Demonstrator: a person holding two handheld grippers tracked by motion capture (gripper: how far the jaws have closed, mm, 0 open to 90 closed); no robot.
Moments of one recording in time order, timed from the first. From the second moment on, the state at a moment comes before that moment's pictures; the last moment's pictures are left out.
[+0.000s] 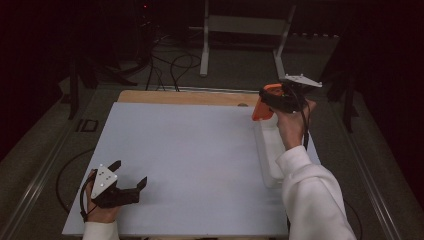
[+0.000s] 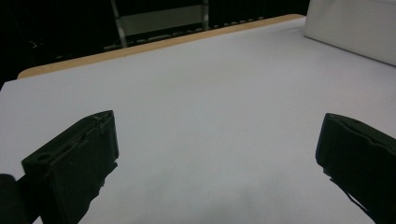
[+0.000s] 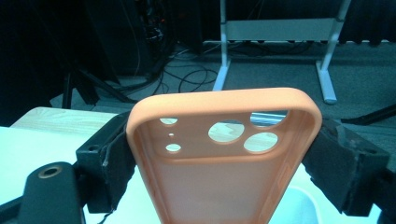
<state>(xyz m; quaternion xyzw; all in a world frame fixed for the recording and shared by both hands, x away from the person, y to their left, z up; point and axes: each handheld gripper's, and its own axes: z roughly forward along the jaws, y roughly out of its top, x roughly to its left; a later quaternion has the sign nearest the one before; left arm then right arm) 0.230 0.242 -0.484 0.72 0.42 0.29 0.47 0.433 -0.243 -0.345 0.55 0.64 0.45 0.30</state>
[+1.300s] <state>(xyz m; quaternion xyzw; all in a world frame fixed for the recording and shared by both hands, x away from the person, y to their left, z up) 0.229 0.242 -0.483 0.72 0.41 0.29 0.48 0.442 -0.267 -0.355 0.58 0.62 0.41 0.32</state>
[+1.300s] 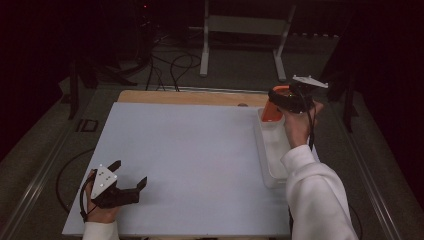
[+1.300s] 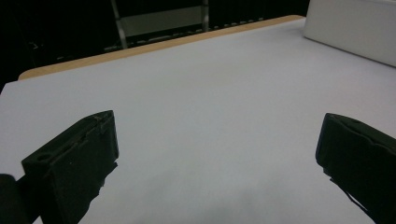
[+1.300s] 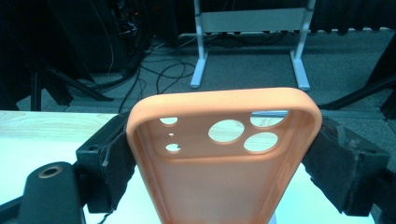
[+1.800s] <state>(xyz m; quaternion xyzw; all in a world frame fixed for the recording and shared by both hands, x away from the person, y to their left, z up) 0.229 0.241 -0.484 0.72 0.41 0.29 0.47 0.446 -0.271 -0.363 0.59 0.62 0.41 0.31</state>
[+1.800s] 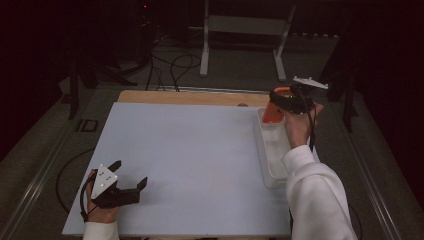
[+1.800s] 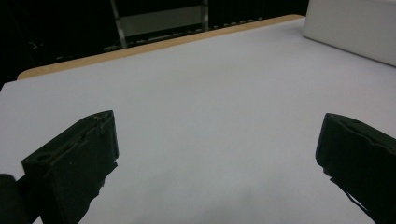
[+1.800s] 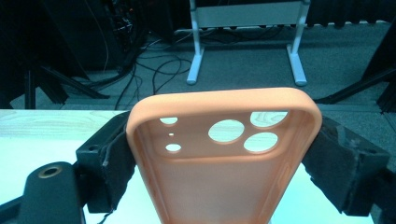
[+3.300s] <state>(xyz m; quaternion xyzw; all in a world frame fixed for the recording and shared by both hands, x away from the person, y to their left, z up) 0.229 0.241 -0.483 0.72 0.41 0.29 0.48 0.450 -0.269 -0.390 0.60 0.63 0.39 0.31</state>
